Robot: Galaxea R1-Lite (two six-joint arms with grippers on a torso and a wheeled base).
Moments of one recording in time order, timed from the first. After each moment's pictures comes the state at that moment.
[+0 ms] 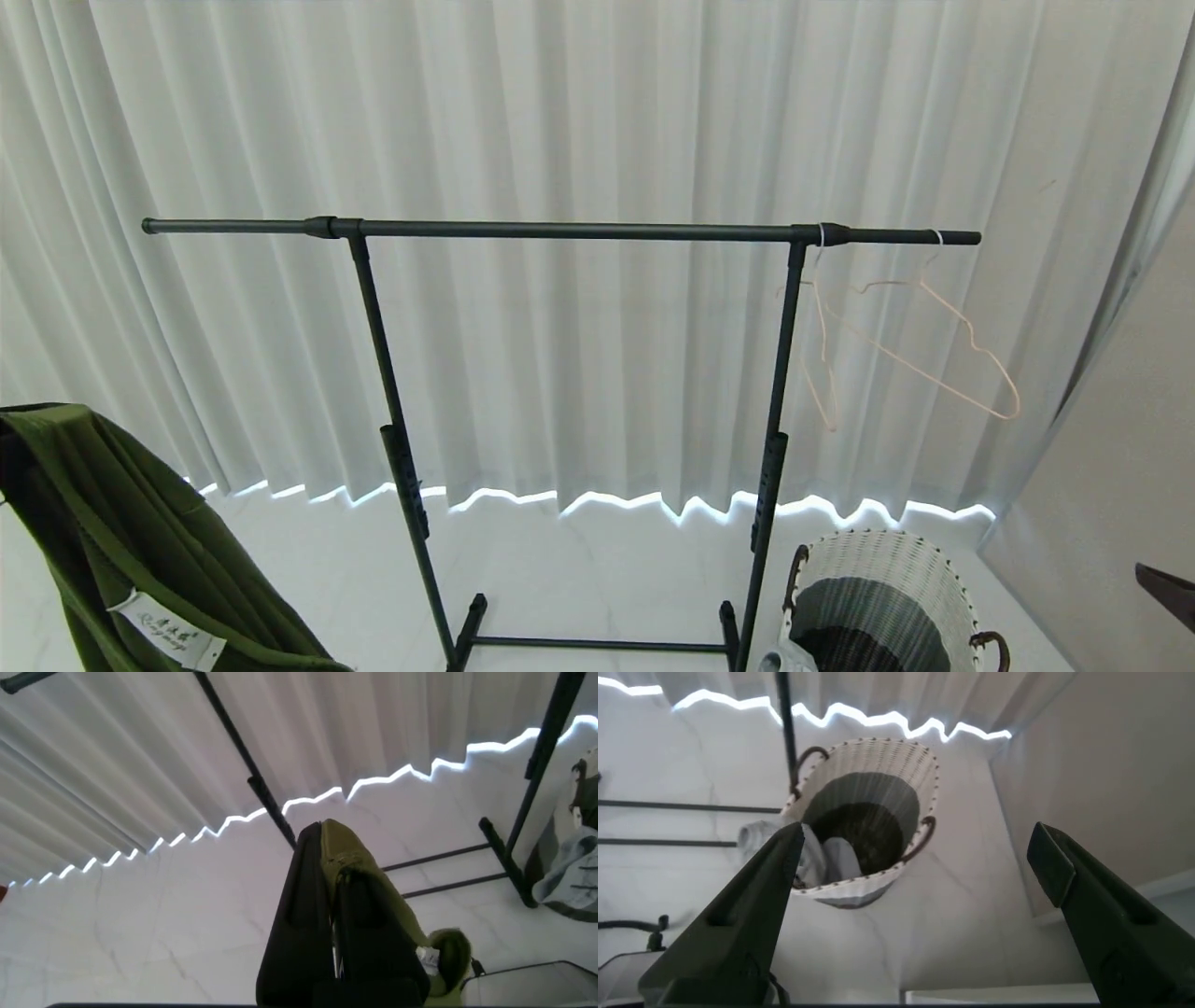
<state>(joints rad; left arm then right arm) -0.79 0.95 -1.08 0.63 0.65 0.05 0.18 0.87 -0.50 0.16 -0.25 -0.03</state>
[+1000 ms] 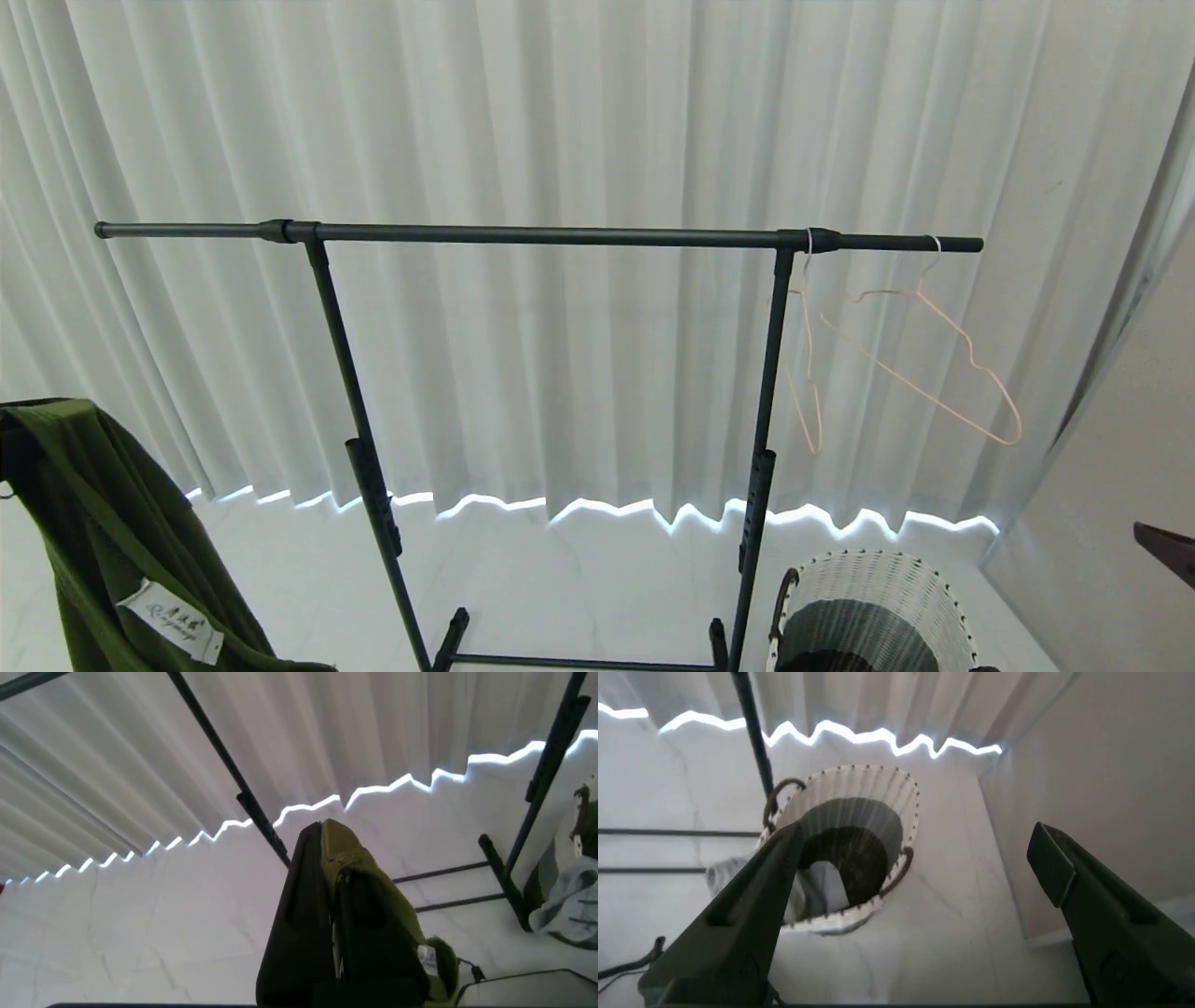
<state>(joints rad) -0.77 0.95 -1.06 0.60 0.65 0.05 0.16 0.93 -0.58 0.15 -0.25 -0.03</state>
